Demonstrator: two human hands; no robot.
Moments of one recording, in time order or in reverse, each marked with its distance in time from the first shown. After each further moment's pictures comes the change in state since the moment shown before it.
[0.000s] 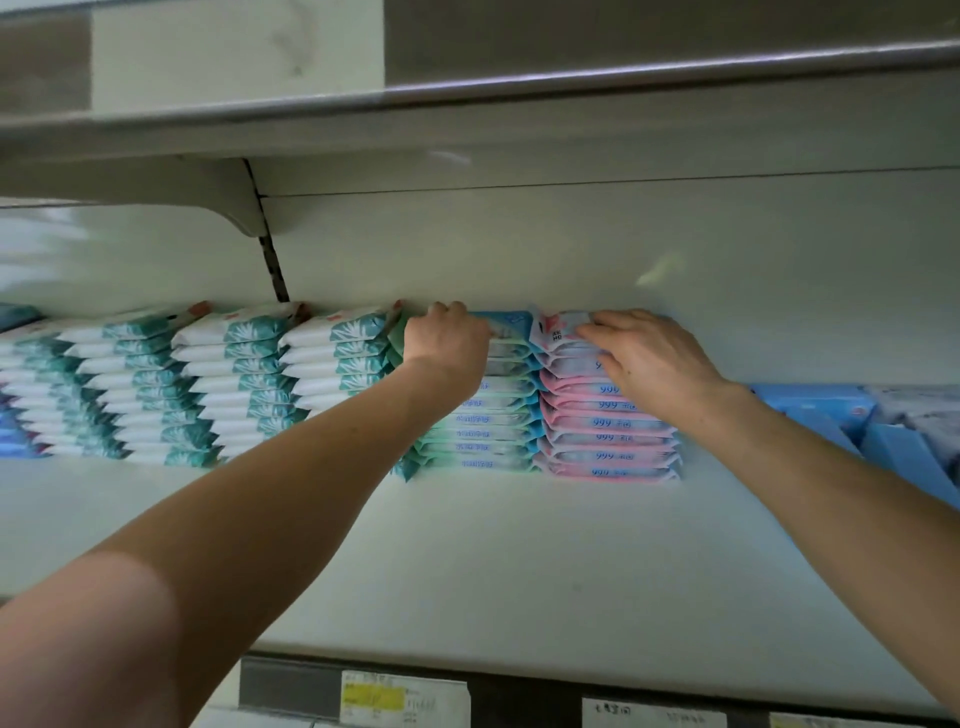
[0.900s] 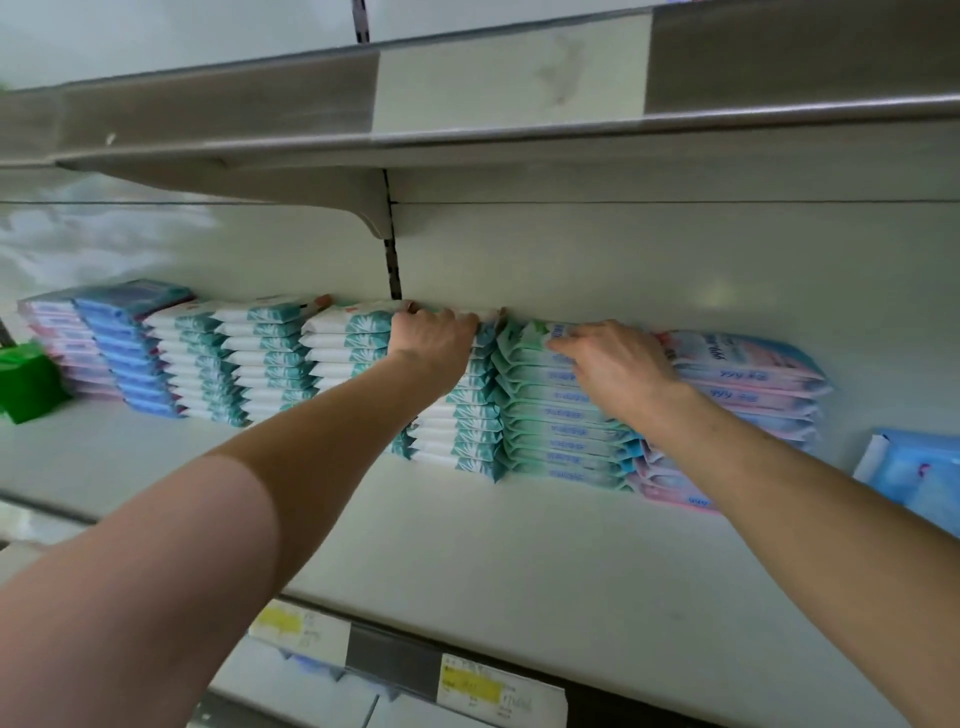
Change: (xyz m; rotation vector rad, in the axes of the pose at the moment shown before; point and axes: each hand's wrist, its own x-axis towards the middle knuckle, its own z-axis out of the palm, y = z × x) left_hand -0.020 -0.113 0.018 0.124 0.049 -0.103; right_hand 0.068 -0.103 0.018 -0.038 0.074 -0.147
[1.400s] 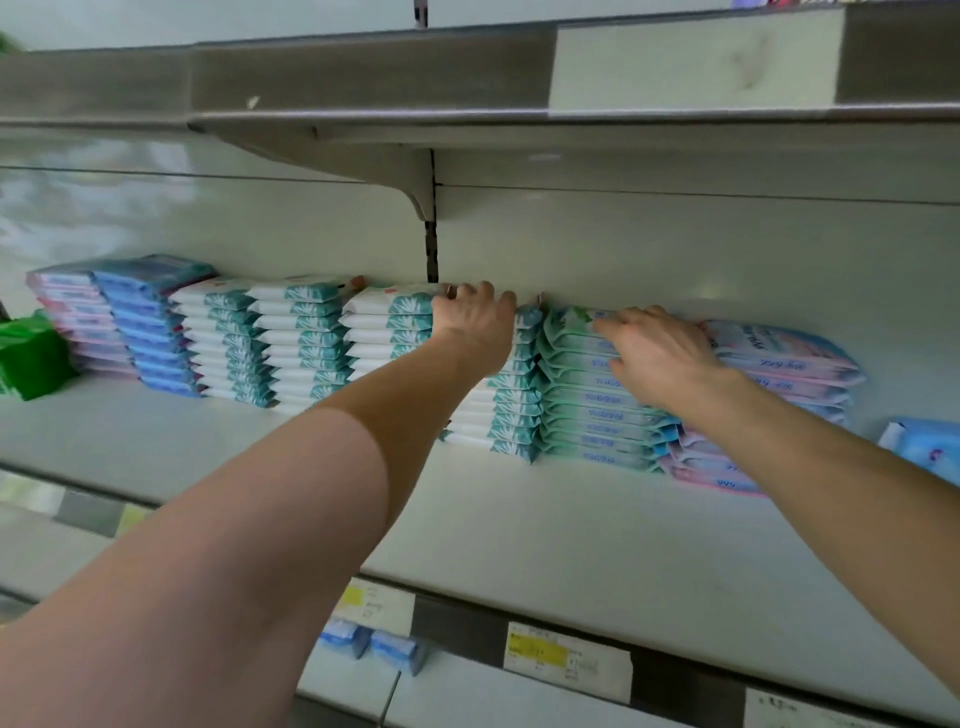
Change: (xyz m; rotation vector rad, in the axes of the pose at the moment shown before) left_hand -0.010 -0.015 -0.005 -0.170 -0.069 0.029; right_hand -0.007 -0.029 -0.025 -0.091 -0.138 0.139
